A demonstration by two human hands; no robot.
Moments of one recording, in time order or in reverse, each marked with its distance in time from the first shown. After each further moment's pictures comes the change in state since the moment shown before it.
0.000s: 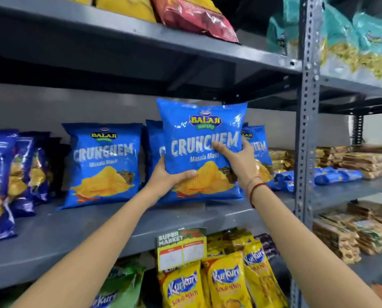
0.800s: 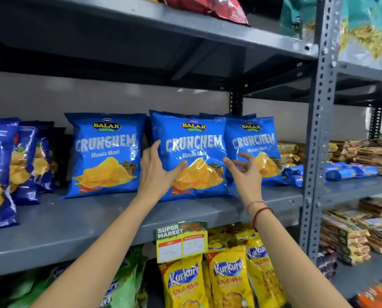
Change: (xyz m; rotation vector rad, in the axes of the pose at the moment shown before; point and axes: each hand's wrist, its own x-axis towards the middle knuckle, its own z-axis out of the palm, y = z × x) left_hand -0.012 -0.010 -0.006 0.593 0.336 0.094; right_hand -0.032 0.049 -0.014 -0.227 0.122 0.097
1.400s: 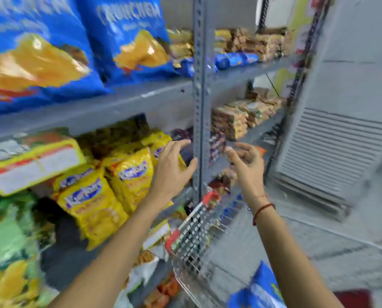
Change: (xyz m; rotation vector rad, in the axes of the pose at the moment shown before) left_hand -0.216 0.056 0.188 -0.283 -0.578 0.238; right_hand -0.168 0.086 -0.231 -0.236 0.391 0.287
